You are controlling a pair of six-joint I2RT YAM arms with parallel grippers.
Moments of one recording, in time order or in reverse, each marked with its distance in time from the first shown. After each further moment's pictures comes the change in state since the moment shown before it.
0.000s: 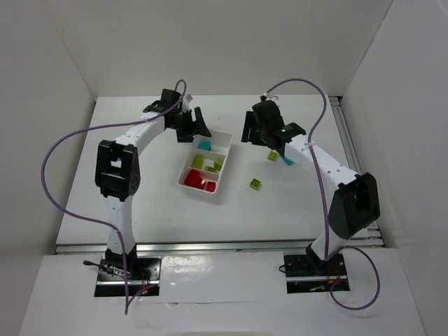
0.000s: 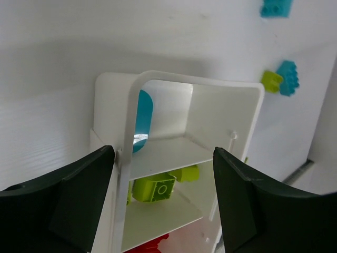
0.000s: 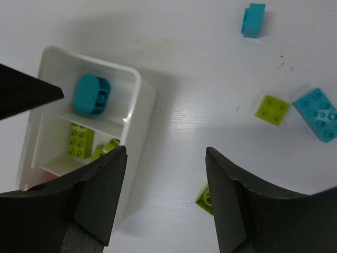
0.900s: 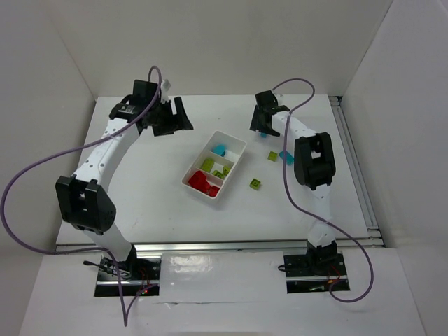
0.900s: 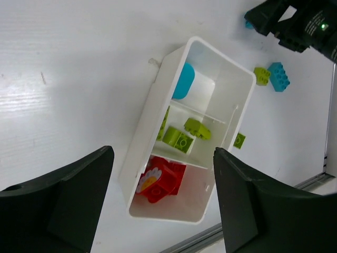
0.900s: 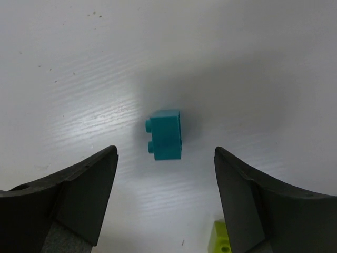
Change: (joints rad) left arm 0.000 -0.411 -0.098 -0.158 -0.177 0.057; right arm -0.219 0.649 0.470 -0.049 0.080 -0.033
